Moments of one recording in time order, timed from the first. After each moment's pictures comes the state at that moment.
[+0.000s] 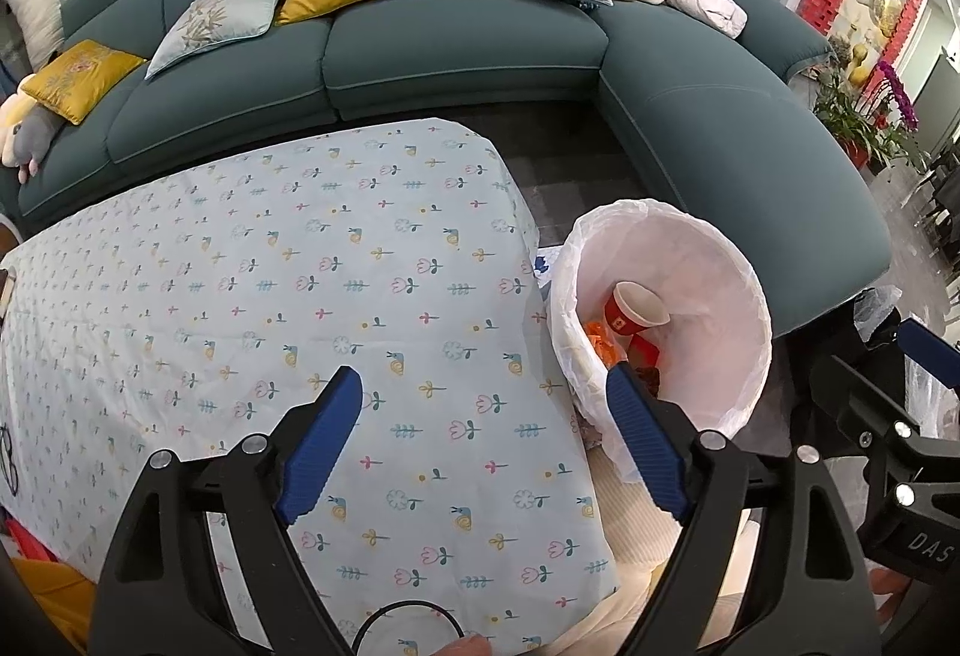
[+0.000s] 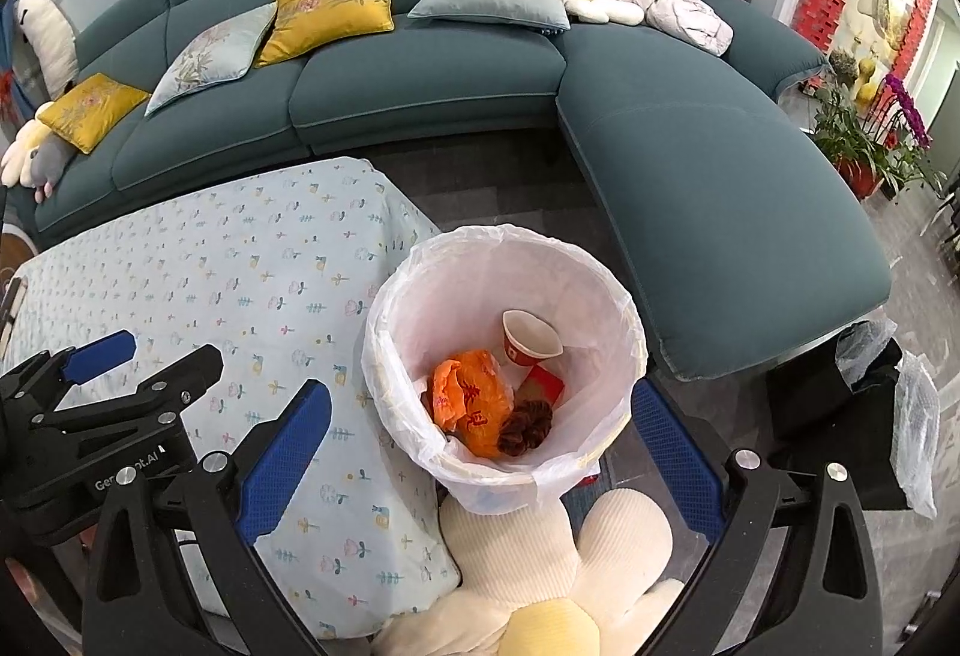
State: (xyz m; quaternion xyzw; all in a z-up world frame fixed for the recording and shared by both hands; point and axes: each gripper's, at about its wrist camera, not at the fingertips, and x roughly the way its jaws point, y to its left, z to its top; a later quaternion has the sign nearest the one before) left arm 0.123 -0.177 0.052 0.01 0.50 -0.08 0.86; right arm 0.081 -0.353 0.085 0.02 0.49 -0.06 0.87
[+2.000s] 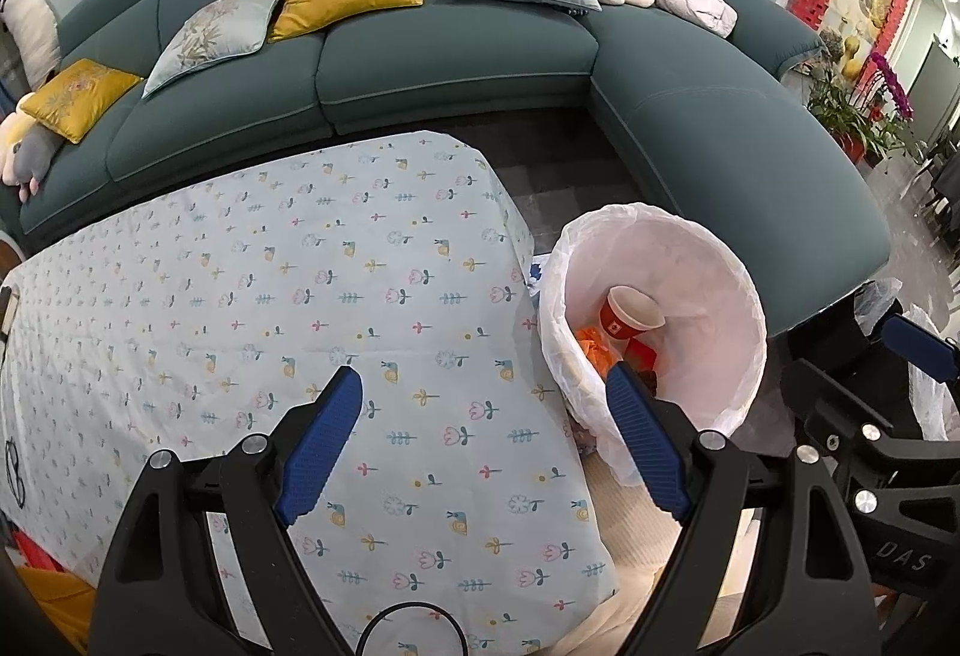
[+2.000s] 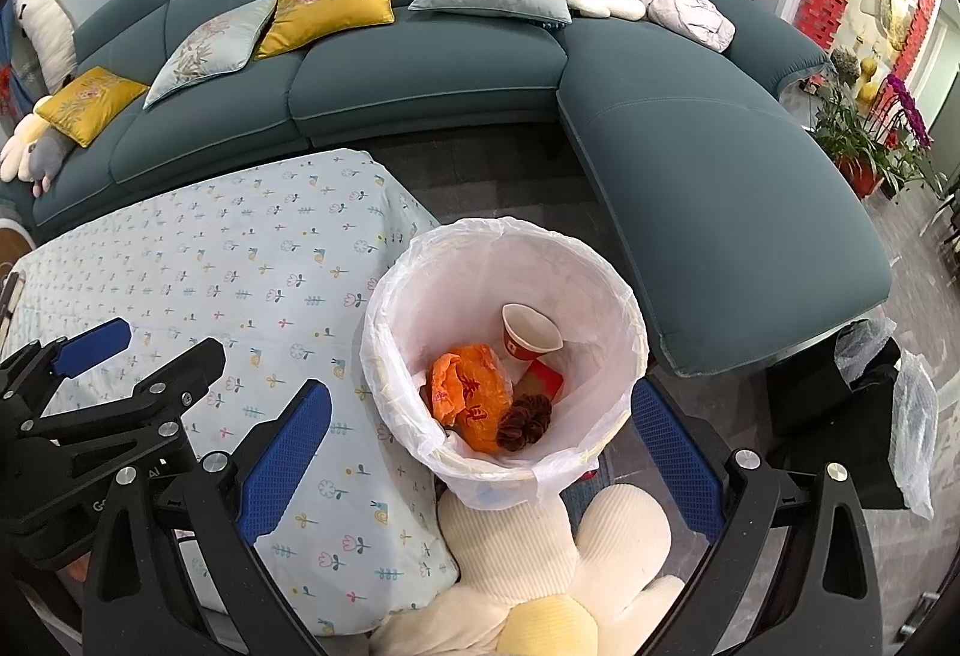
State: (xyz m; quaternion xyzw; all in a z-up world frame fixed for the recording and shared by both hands) left arm 0.118 -0.188 0.058 0.03 0.49 -0.09 0.87; right arm 0.078 -0.356 0.080 0.02 0.49 -0.05 0.87
